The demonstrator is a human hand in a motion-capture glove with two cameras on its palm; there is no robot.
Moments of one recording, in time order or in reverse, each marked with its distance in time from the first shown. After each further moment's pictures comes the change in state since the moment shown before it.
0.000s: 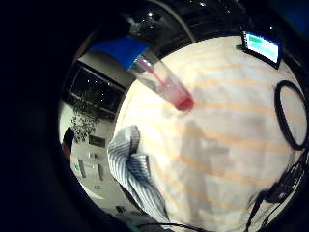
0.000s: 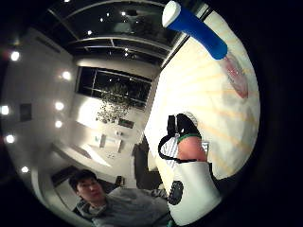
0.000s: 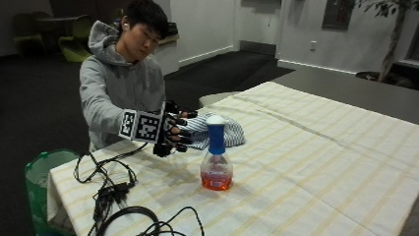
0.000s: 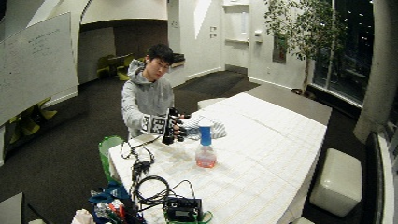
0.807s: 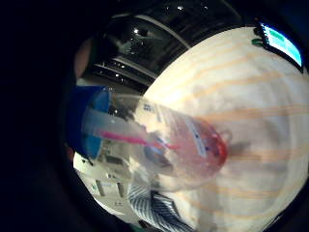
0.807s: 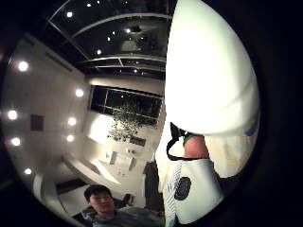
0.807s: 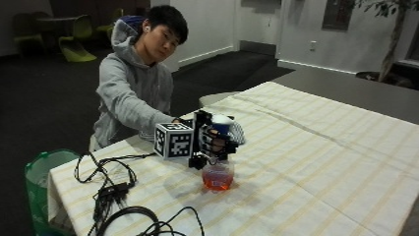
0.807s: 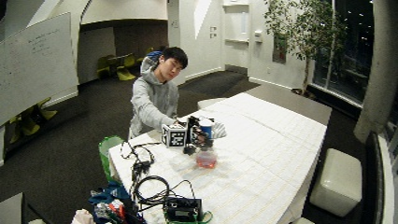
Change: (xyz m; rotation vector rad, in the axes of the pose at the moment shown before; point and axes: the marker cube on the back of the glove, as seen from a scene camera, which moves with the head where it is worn) arm 0.001 -0.099 0.059 0.151 -0.216 0.127
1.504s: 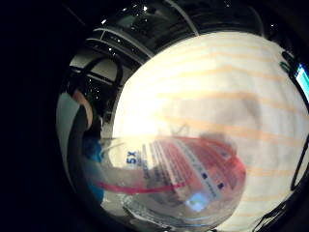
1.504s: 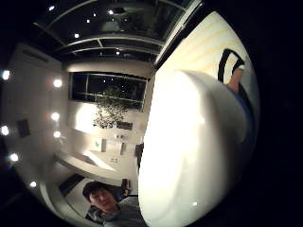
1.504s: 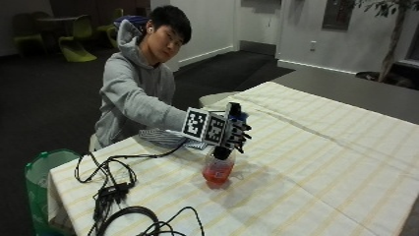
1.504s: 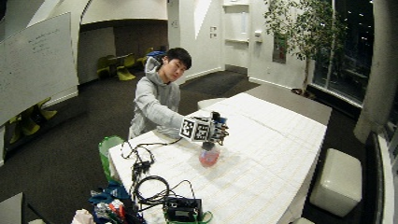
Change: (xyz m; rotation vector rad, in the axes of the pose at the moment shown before) arm -0.021 -0.015 0.062 -0.253 0.265 -0.050
